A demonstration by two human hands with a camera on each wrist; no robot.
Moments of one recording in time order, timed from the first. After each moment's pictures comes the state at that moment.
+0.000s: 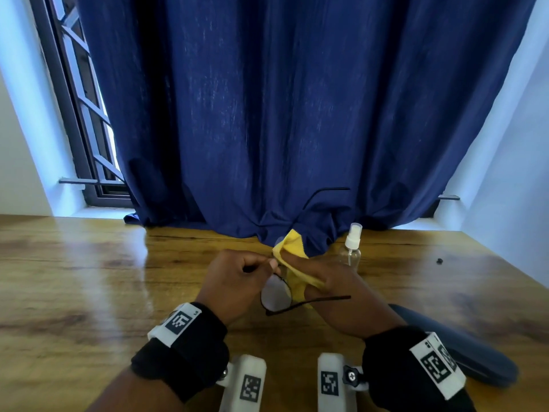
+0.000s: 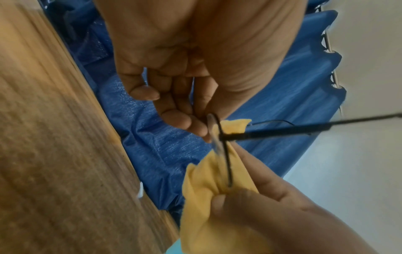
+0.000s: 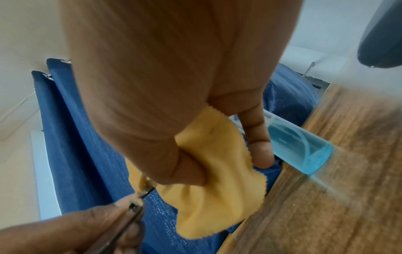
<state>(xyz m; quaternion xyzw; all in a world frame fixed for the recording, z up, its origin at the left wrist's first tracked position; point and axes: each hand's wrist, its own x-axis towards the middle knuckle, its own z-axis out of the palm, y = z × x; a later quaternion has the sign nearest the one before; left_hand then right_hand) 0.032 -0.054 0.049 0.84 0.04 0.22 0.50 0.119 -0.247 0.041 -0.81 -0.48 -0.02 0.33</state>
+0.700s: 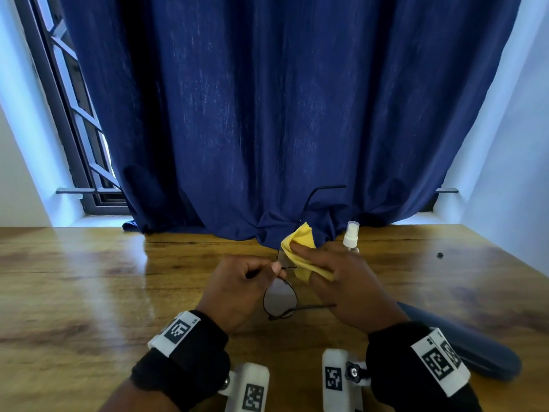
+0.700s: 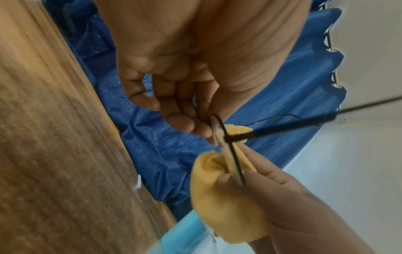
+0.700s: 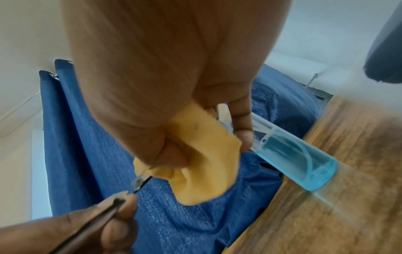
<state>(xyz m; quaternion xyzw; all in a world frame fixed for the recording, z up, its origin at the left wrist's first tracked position) 0.032 -0.059 0.049 0.84 0.02 0.20 0.50 0.118 -0.250 0.051 -0.85 -0.40 -0.11 0.33</state>
